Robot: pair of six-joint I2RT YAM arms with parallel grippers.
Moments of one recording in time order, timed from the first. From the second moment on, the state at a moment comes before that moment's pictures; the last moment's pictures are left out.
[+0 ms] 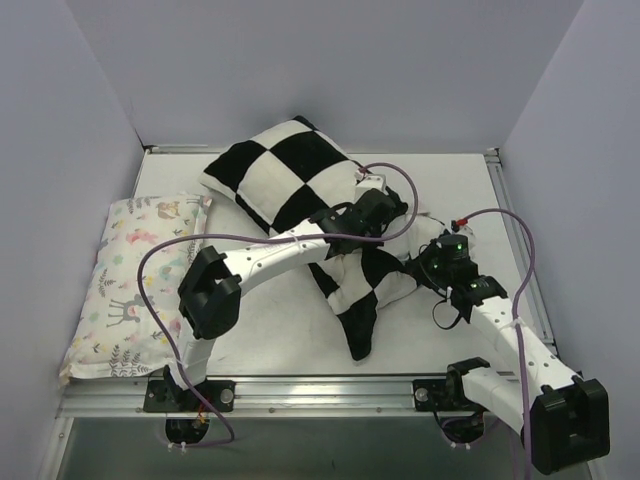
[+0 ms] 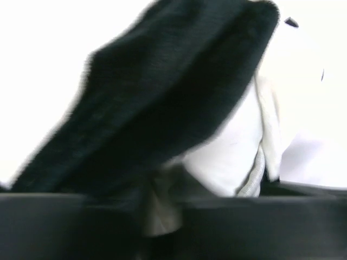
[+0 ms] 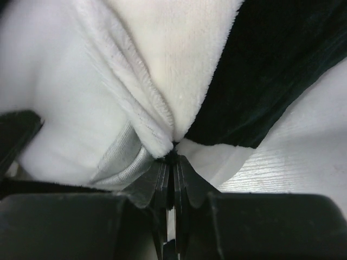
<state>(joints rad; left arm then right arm) -0.99 2.01 1.78 -0.51 -0.38 -0.67 0.26 0.97 0.53 -0.28 0.02 0.77</state>
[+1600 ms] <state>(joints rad) -0.77 2.03 1.87 -0.39 0.02 -0.84 0.51 0.69 0.52 -0.54 0.19 0.80</state>
